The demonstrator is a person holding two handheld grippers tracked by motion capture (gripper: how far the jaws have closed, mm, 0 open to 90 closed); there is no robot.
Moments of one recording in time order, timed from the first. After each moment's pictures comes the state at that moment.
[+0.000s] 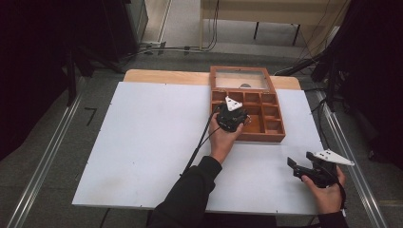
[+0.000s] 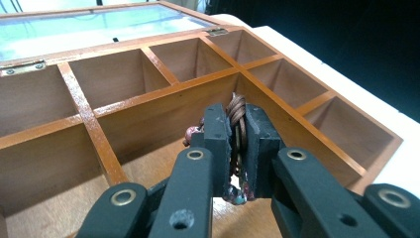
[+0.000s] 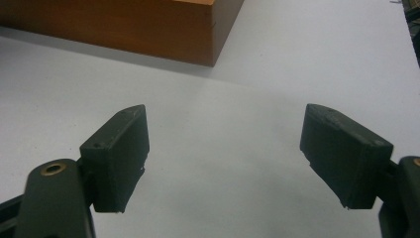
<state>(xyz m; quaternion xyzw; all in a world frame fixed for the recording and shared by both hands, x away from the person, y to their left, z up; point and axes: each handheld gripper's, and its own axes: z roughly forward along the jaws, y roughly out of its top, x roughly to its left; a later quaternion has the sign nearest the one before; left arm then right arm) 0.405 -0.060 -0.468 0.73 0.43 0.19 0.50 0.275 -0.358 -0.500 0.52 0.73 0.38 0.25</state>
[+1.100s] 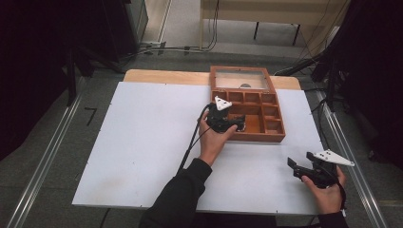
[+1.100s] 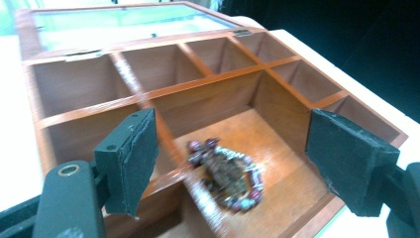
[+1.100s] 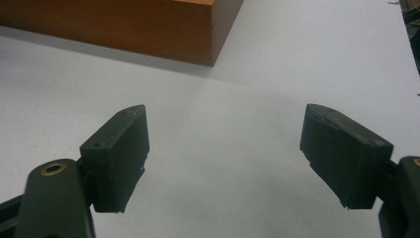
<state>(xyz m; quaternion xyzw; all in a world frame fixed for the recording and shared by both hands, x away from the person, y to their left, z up) 0.393 -0.024 -0.461 0.71 0.46 0.18 0.50 0.274 -0.358 -0.500 0.52 0.73 0.38 0.25</state>
